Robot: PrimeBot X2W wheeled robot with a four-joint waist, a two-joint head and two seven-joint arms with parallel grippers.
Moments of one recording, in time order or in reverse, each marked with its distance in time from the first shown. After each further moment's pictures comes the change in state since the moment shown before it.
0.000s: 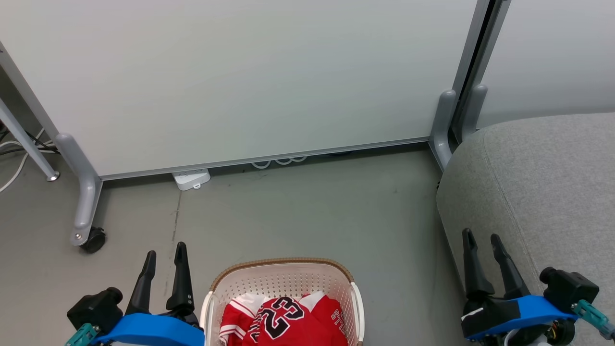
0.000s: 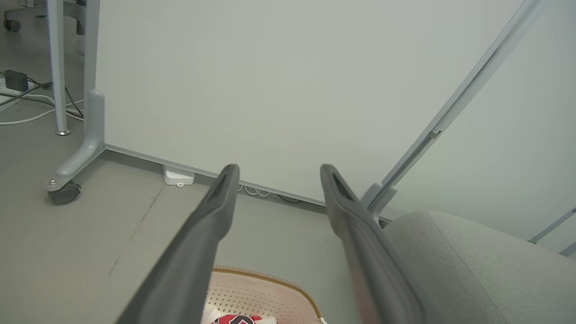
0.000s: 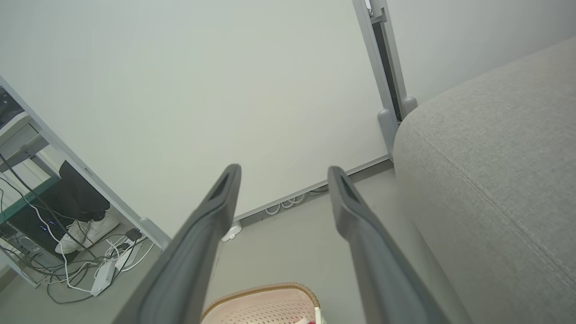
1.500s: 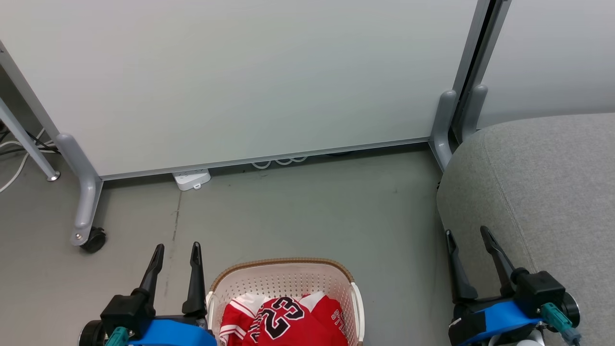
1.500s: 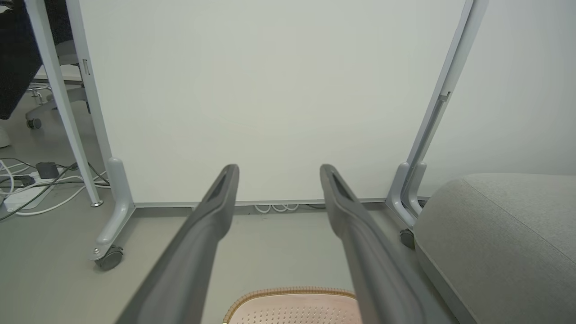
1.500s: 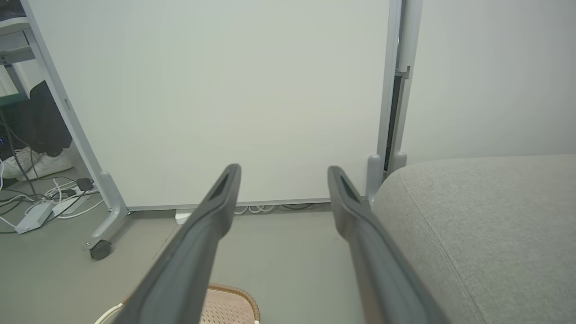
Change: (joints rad) left arm -0.003 0.004 -0.036 0.017 0.304 0.032 -0.092; right arm -0.010 -0.001 0.017 0.015 -0.375 0.000 -0.097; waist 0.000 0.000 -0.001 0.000
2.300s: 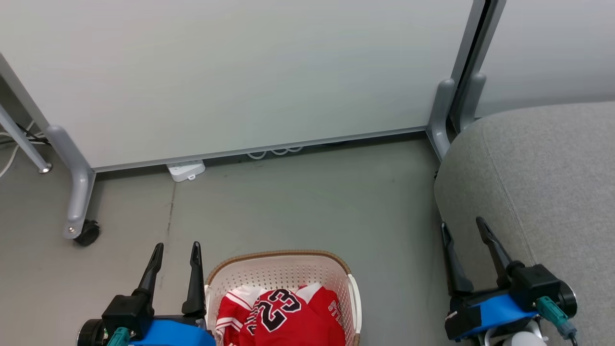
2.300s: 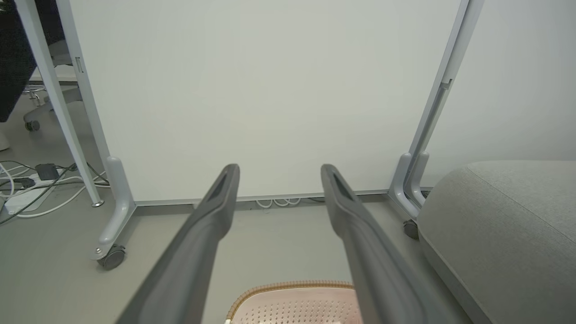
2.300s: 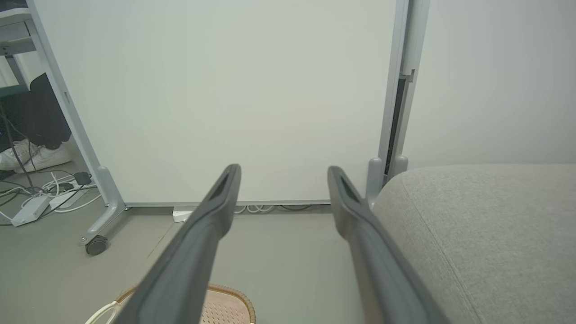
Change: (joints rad) left arm -0.001 0.001 0.003 -0.002 0.034 0.002 -0.009; right arm -0.019 0.000 0.011 -0.006 -0.032 0.000 -0.009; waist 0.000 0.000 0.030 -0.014
